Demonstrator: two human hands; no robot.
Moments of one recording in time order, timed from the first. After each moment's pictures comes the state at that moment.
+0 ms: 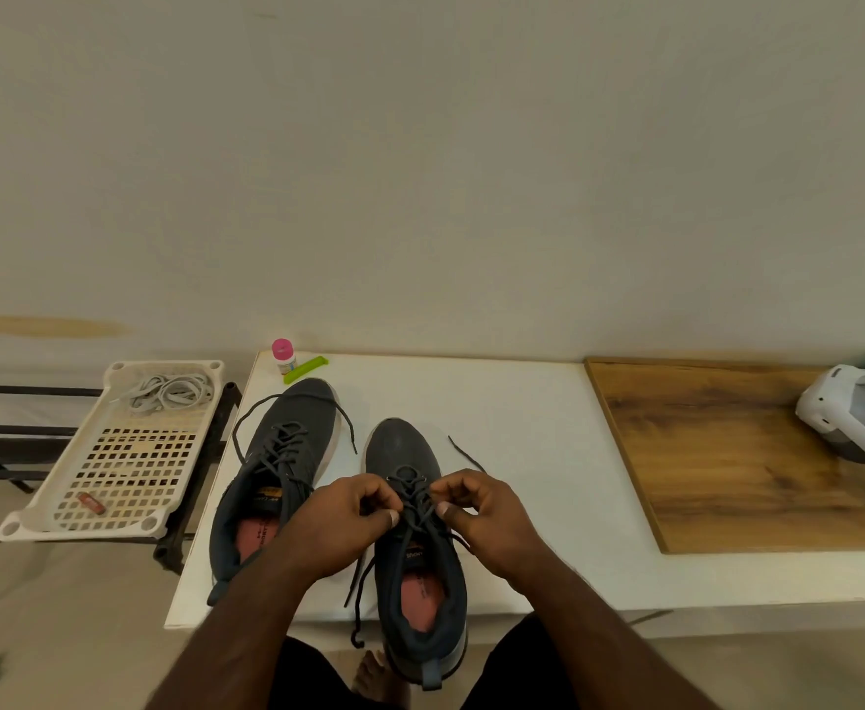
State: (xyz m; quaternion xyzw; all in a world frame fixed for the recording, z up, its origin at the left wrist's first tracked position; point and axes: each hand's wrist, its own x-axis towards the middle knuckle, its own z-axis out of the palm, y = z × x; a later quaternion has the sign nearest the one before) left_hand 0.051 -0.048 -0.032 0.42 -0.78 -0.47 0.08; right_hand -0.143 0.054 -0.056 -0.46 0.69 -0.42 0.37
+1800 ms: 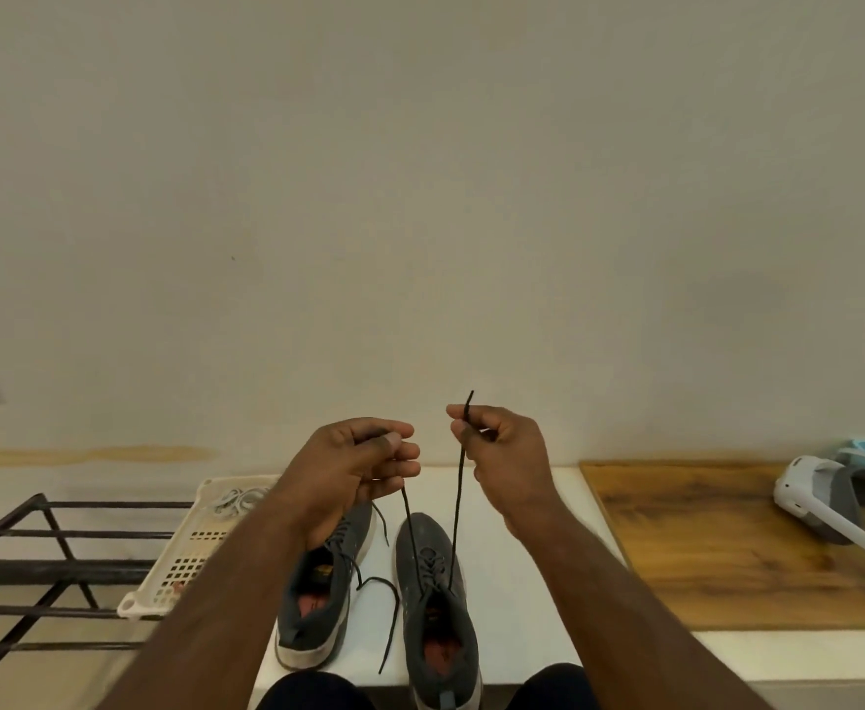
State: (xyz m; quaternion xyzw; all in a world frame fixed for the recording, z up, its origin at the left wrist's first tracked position) left_hand 0.087 0.010 0.190 0.33 -0.60 -0.65 0.33; right_hand -0.092 0.077 0.174 -0.44 0.63 -0.61 0.20
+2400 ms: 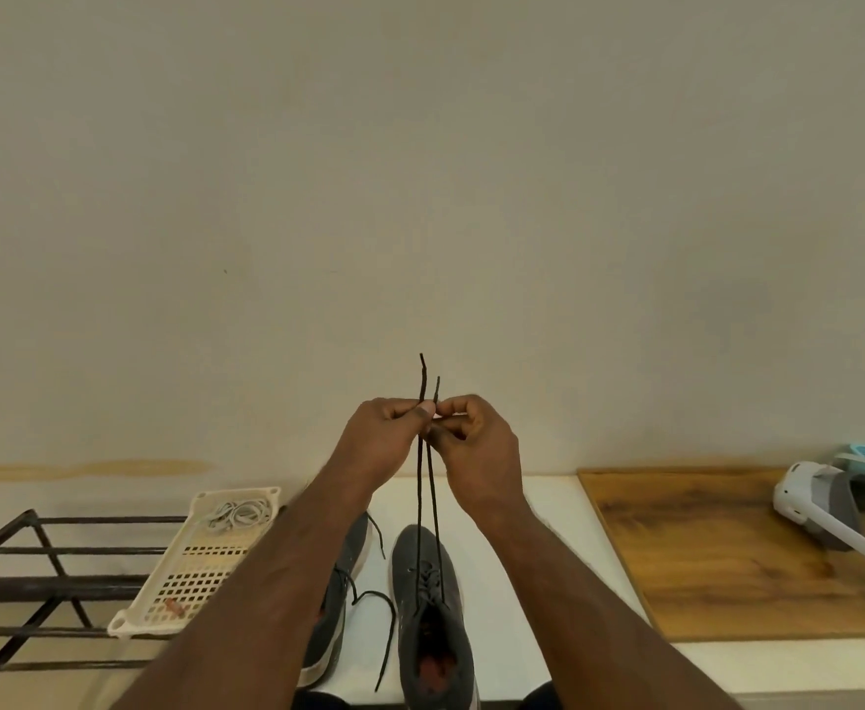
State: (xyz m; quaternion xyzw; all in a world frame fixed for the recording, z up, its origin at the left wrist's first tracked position) left_hand 0.029 0.002 0.216 0.39 -0.70 -0.48 0.37; right_hand -0.083 0.053 0.178 -0.46 0.62 -0.62 0.15
